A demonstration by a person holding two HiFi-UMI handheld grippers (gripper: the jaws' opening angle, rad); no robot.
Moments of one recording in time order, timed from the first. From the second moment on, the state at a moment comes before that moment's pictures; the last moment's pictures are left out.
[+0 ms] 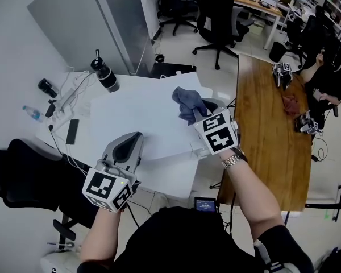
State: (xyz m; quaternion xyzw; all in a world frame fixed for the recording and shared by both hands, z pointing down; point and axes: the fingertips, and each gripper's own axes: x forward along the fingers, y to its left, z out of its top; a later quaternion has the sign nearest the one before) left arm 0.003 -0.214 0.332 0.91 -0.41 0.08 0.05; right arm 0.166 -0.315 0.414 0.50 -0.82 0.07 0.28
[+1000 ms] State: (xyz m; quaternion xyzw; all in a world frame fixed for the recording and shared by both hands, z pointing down) left arm 0.053 -0.203 0.345 0.89 -0.43 0.12 0.05; right arm 0.249 -0.325 0.470 0.52 -0.82 0.13 0.22
